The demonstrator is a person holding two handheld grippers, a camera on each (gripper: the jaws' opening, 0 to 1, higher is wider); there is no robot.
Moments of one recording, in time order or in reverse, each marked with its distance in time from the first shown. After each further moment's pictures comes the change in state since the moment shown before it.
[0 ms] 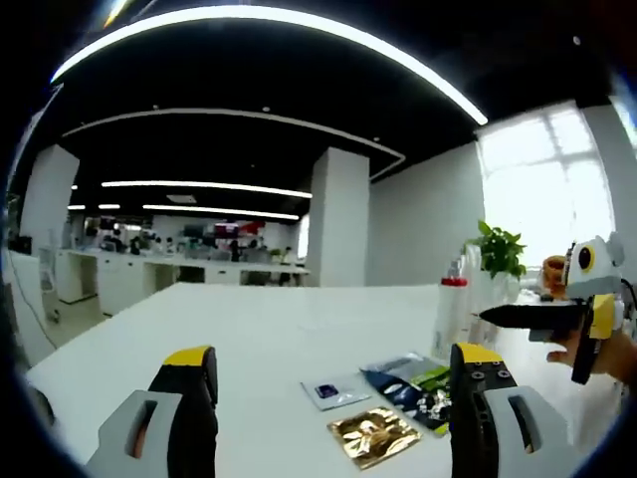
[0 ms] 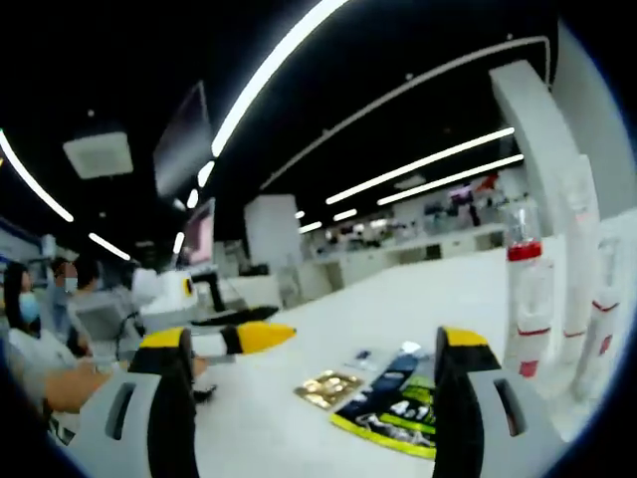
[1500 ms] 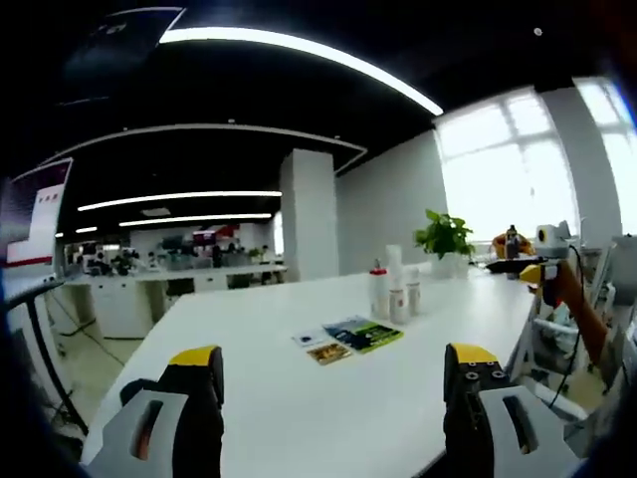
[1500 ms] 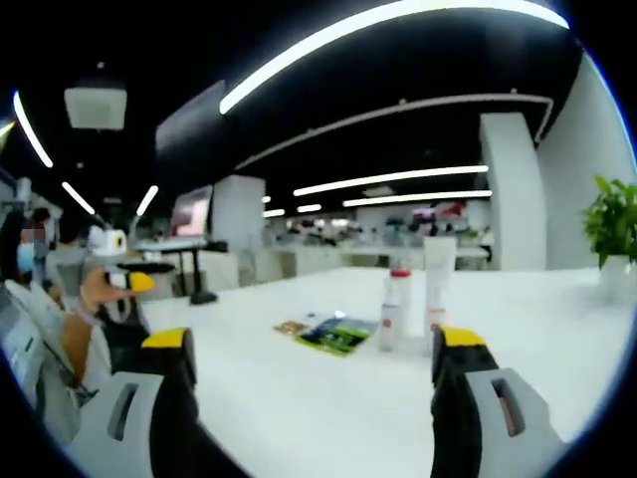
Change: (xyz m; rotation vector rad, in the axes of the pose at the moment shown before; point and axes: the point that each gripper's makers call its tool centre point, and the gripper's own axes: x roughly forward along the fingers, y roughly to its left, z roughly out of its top) left arm -0.215 -0.033 0.007 0.132 0.062 -0.054; right arm -0.207 0.026 0.026 -0.190 0.057 -0.184
